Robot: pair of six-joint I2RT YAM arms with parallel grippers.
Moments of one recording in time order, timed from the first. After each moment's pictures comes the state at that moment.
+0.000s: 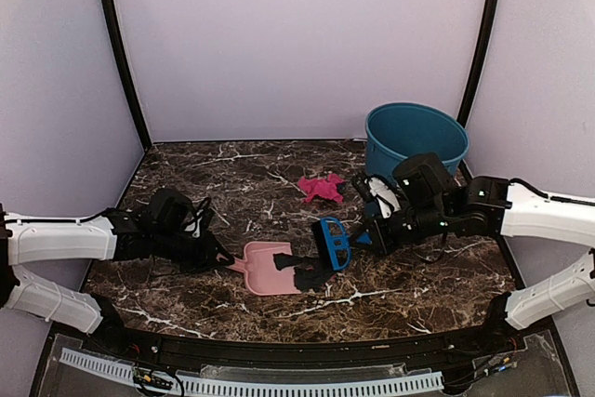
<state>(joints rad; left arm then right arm) -0.68 1.20 0.55 -0.22 0.32 -0.86 0.99 1.19 0.93 -0.50 -0.12 0.43</state>
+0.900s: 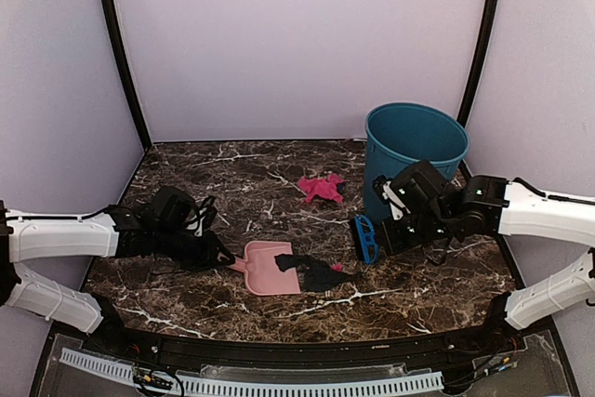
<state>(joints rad) -0.68 1.21 0.58 -0.26 0.30 -0.79 0.97 1.19 0.93 -0.67 0.17 0.49</state>
